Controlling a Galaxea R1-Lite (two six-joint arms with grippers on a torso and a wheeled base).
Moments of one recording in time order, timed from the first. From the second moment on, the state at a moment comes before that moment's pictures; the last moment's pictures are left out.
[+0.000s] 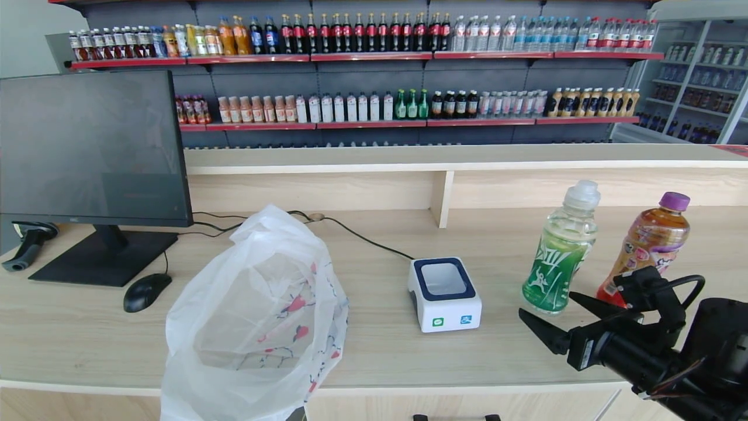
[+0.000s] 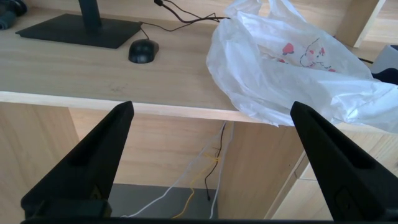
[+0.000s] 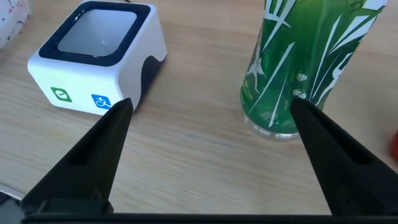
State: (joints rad) left arm 0.00 0.00 0.00 0.00 0.00 -0.02; right arm 0.25 1.81 -0.04 -1.57 0.08 -0.01
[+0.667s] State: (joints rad) left arm 0.00 0.00 0.00 0.00 0.00 -0.02; right arm 0.26 1.86 -0.10 -1.57 0.08 0.00
